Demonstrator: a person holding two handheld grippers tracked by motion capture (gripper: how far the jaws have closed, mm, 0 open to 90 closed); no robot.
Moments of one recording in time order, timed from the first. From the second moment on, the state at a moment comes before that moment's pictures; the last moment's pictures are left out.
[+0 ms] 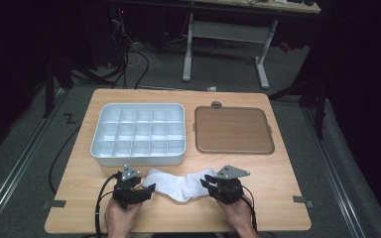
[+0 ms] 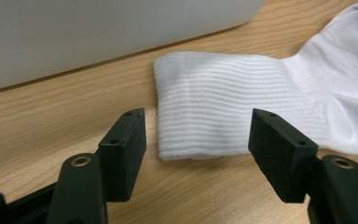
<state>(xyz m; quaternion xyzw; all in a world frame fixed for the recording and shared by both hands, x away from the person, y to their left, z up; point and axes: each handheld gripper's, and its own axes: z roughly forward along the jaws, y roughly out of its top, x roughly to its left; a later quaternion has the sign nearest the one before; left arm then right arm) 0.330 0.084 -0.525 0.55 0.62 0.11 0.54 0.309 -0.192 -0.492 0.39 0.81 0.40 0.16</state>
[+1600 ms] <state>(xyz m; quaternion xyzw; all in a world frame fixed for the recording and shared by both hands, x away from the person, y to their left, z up) 0.338 0.071 -0.531 0.57 0.62 0.11 0.53 0.312 -0.145 -0.527 0.34 0.86 0.36 0.13</state>
